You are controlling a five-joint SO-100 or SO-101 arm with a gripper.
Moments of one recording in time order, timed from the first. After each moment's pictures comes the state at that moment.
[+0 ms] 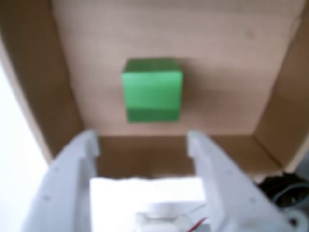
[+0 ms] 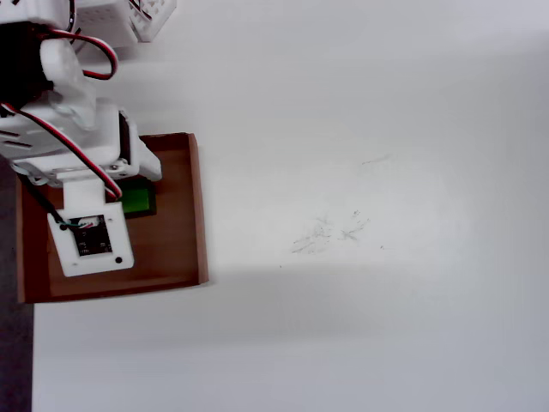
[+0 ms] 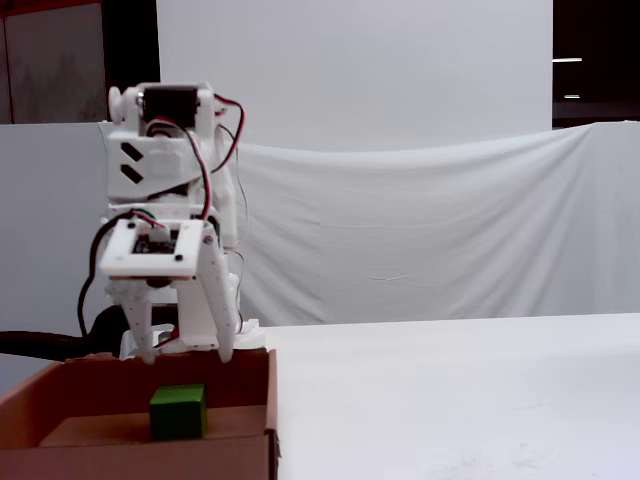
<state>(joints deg) -4.4 108.0 117.3 58.4 -58.5</state>
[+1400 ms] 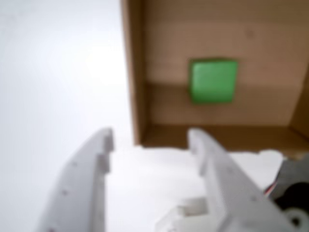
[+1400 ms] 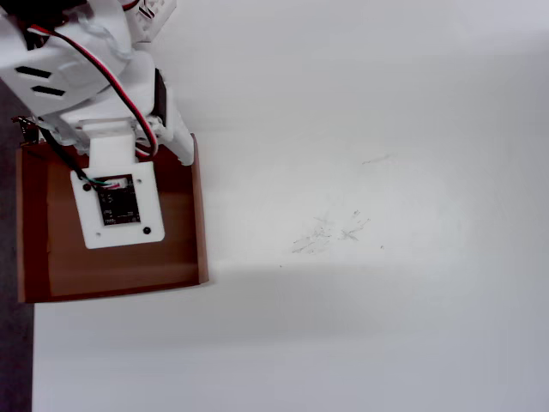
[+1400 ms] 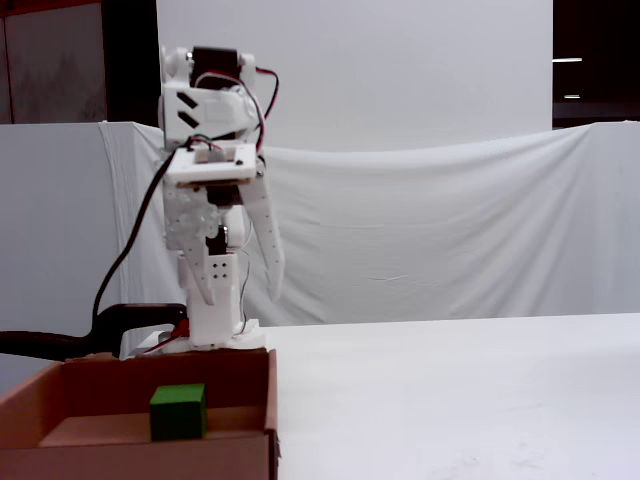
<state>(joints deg) -16.8 119.5 114.8 63.2 -44.4</state>
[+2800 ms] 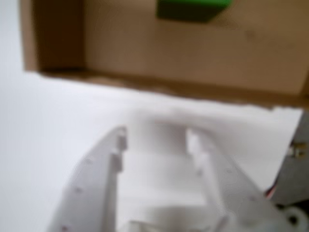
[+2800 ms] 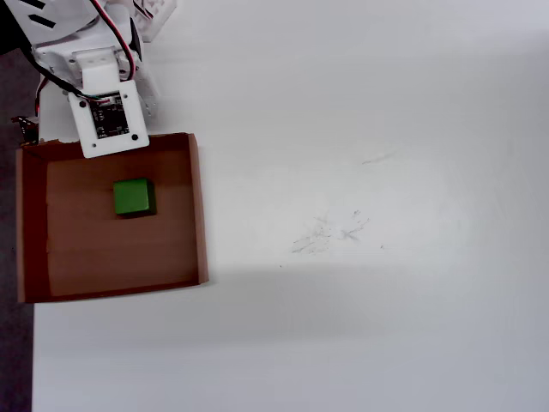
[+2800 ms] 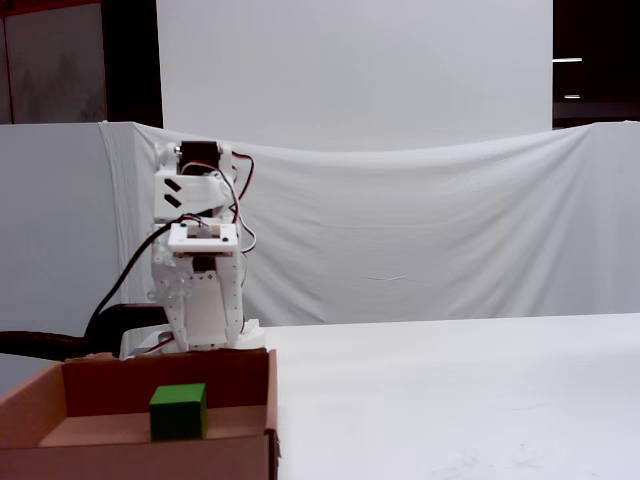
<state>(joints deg) -10.3 170.6 161.9 62.7 -57.9</state>
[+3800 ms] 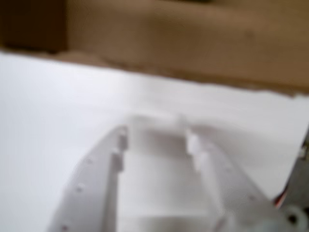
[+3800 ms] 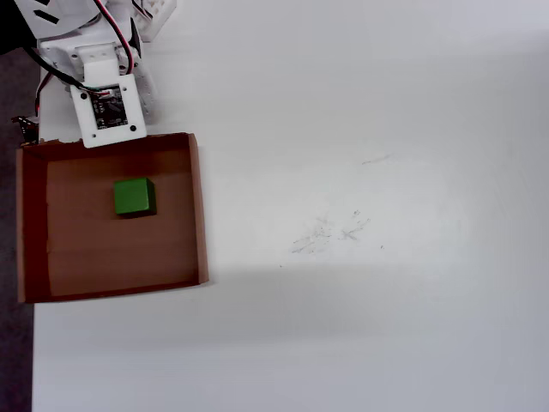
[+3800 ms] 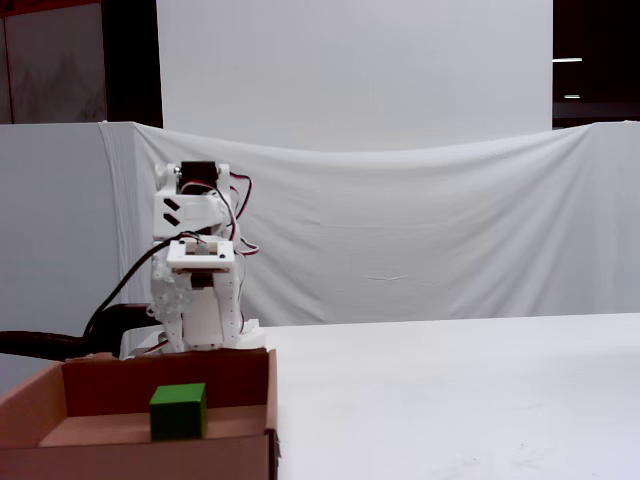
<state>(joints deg) -9.2 182.3 170.6 71.0 -60.6</state>
